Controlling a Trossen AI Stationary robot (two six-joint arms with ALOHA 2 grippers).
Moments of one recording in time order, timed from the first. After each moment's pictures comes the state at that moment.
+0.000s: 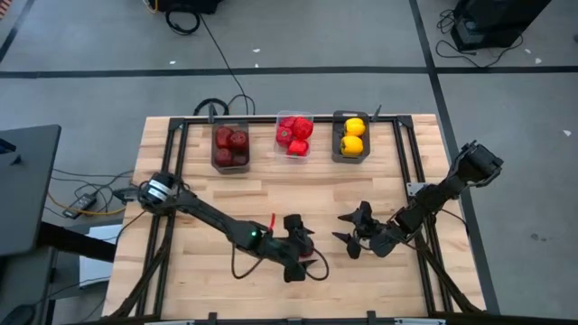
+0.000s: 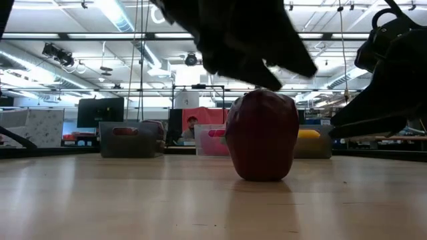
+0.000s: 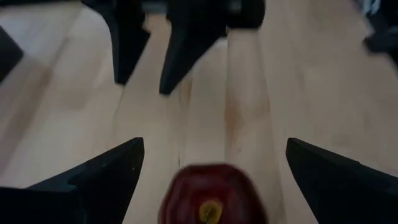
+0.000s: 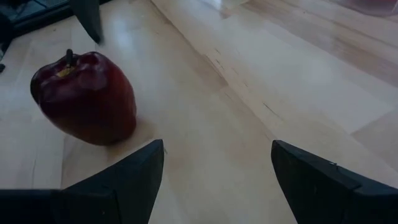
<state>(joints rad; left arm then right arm) -0.42 1.99 1.37 -0.04 -0.45 -0.22 0.65 1.49 0.36 0.39 0.79 0.87</state>
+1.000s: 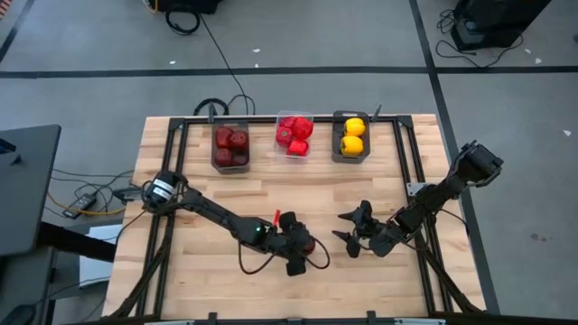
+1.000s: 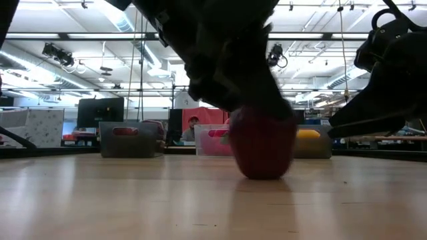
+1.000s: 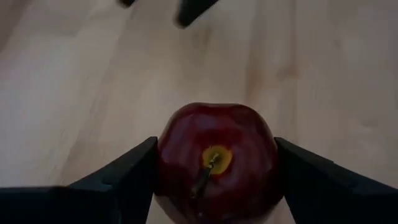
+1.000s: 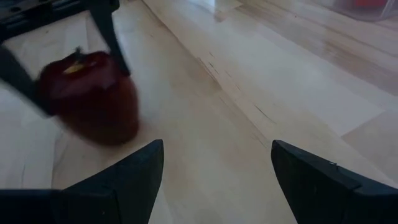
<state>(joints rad) -0.37 2.02 1.37 -0.18 -0.36 -0.43 0.65 1.49 0.36 0.38 0.81 0.86</state>
